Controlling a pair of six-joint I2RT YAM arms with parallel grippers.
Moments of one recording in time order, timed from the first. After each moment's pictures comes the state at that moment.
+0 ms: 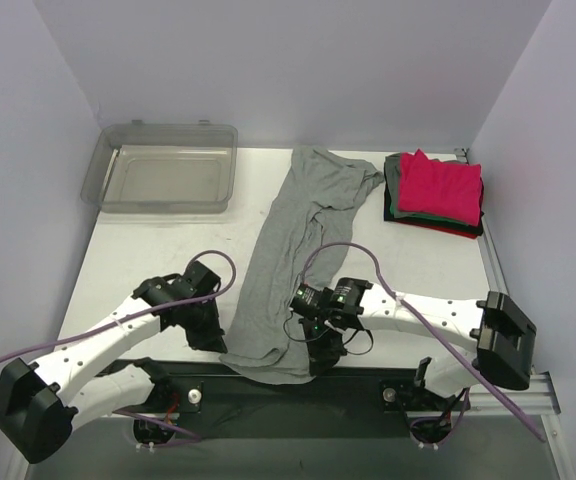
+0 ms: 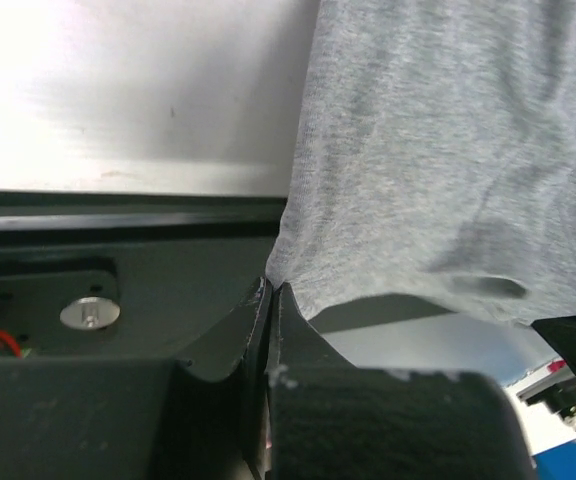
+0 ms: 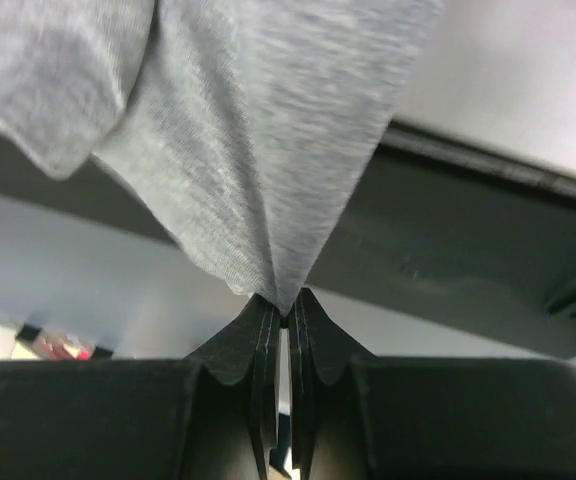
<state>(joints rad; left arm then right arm) -0.67 1.01 0.66 -0.97 0.18 -0.98 1.13 1.43 0.94 -0.91 -0.20 0.97</state>
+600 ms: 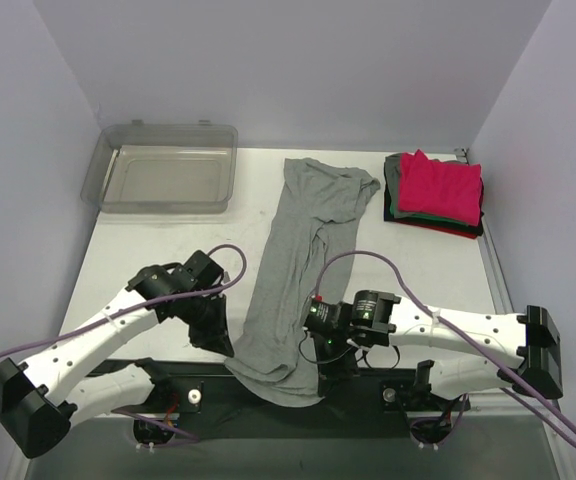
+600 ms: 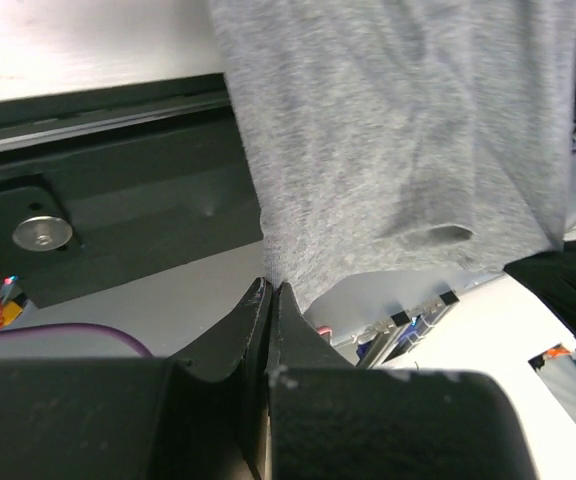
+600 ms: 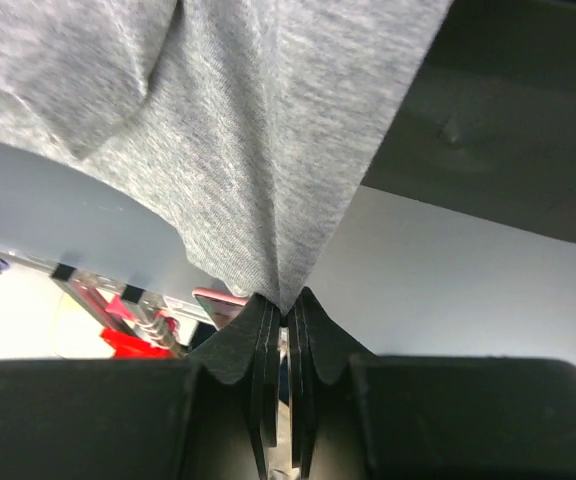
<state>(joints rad) -0.72 1.02 0.85 -1.16 0.35 -0.86 1.28 1.26 0.96 -1.06 -0.26 1.18</state>
